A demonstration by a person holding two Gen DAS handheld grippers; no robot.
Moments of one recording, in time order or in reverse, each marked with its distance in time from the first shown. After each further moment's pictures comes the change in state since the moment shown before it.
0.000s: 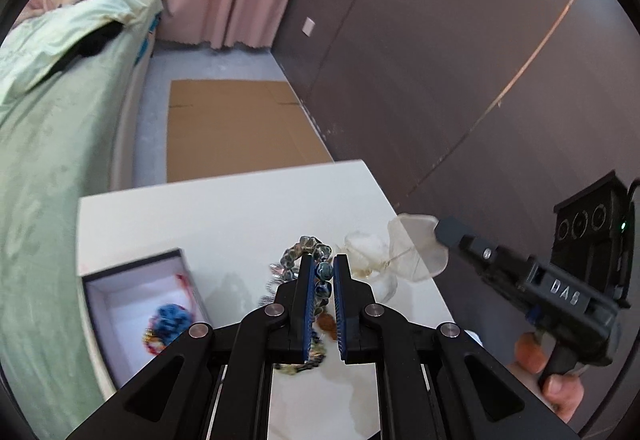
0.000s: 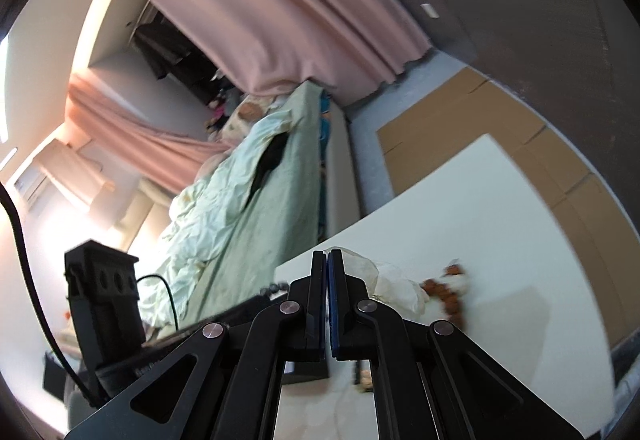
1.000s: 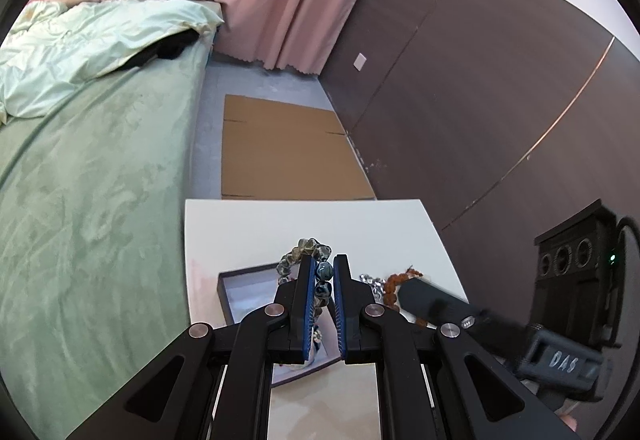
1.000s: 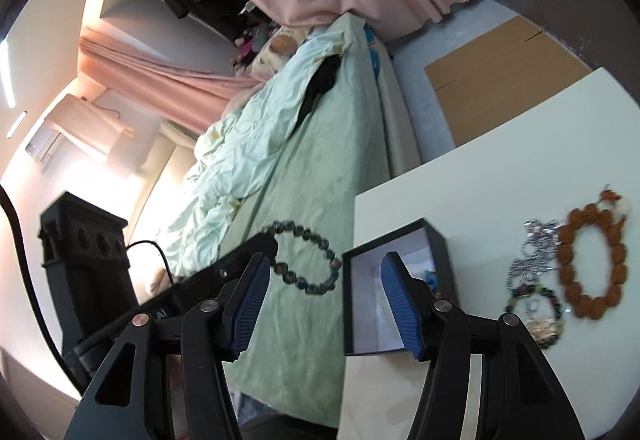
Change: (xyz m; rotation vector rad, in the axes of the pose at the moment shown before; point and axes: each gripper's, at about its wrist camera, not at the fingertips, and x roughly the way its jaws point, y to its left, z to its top) left arm -0.073 0.088 -0.002 -0.113 -0.088 0.070; right arm 0.079 0.087 -0.046 -0.014 0.205 0.050
